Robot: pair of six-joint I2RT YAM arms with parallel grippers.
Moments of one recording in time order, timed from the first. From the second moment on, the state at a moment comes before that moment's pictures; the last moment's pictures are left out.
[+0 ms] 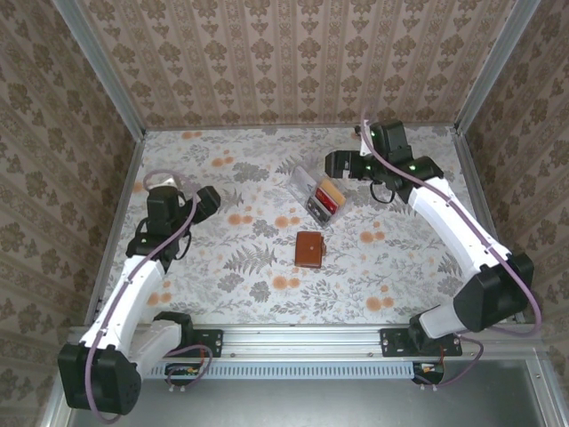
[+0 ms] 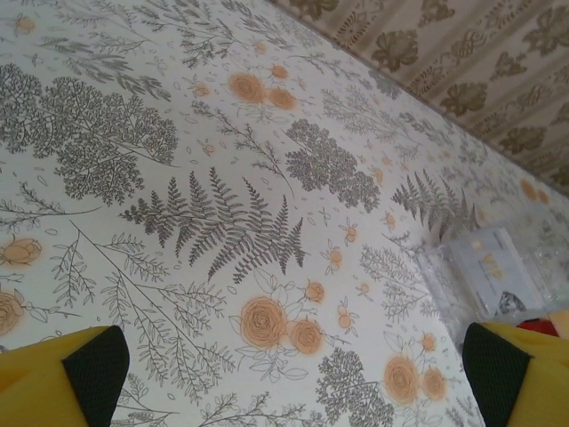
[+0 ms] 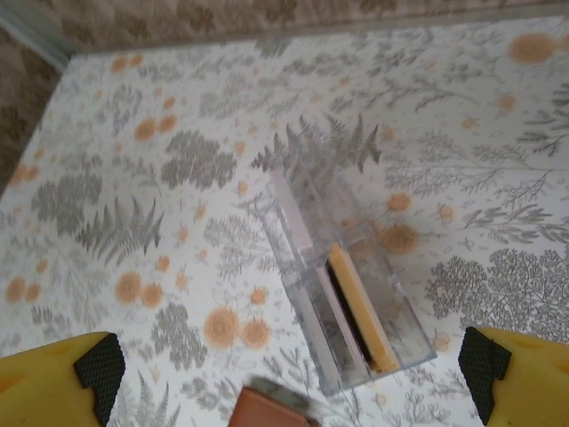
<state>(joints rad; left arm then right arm) -0.18 0.94 0.68 -0.30 0.05 -0.61 0.32 1.43 1.35 -0.58 -0.13 0.35</state>
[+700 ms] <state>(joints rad) -0.53 1.31 0.75 -0.08 0.19 -0.71 0.54 1.62 1.39 -0.67 -0.21 0.32</state>
